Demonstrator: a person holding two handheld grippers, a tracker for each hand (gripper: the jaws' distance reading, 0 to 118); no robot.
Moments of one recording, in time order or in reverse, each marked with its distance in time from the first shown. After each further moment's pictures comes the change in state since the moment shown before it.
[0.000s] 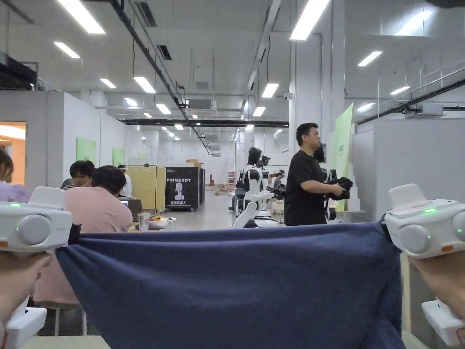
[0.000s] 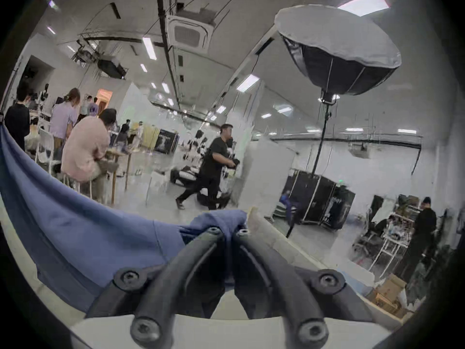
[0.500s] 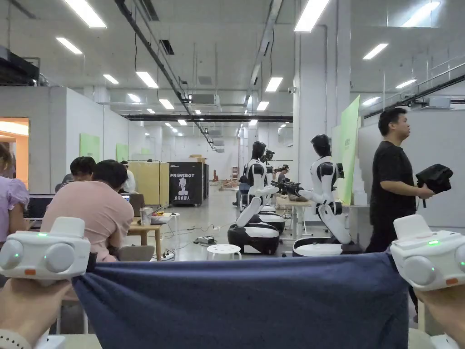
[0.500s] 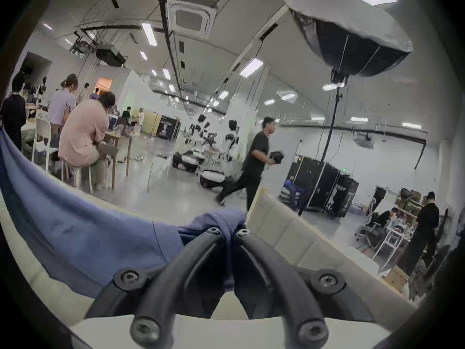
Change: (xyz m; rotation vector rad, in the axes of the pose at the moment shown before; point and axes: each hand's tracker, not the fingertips) left arm 0.041 -0.077 -0.088 -0.133 -0.004 0.001; right arm -0.028 -0.088 -0.074 -0.132 0.034 0.002
